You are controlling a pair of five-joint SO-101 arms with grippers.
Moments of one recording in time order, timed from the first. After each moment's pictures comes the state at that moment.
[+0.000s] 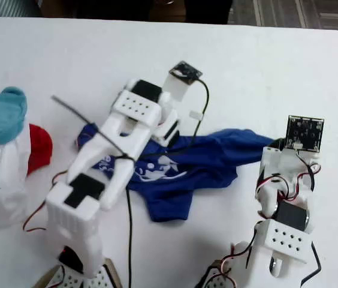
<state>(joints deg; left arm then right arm) 18.7 22.2 -12.0 79.9 -6.9 17.2 -64.8 71.6 33.5 14.0</state>
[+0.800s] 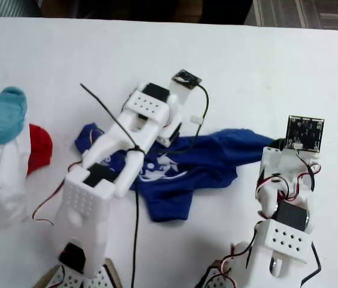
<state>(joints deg) 19.1 34.5 -20.4 79.3 -4.4 17.2 -64.8 71.6 33.5 14.0</state>
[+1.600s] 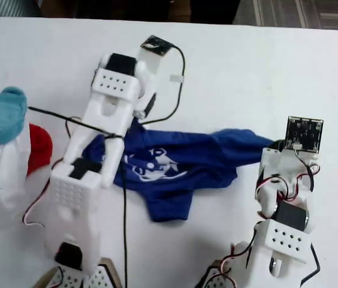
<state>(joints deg) 9.3 34.7 -41.6 96.3 -8.0 16.7 -64.8 72.3 33.4 13.0</state>
